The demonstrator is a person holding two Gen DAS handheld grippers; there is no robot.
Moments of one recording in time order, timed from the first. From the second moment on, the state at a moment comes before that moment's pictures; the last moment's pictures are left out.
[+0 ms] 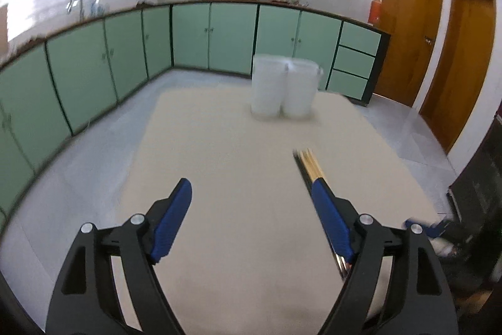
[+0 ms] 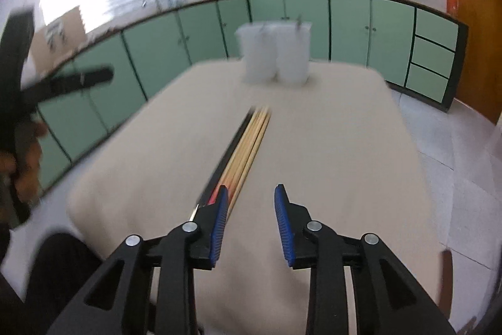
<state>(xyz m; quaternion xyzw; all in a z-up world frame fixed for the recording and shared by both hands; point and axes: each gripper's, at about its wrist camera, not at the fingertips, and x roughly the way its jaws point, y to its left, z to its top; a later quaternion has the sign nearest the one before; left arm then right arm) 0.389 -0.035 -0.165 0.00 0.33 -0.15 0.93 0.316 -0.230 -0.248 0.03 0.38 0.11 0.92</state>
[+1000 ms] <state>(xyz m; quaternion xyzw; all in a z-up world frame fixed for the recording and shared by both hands) 0.349 -0.116 -0.278 0.08 0.43 -0.17 0.88 0.316 -0.232 -0.279 0.01 0.39 0.09 0.92</state>
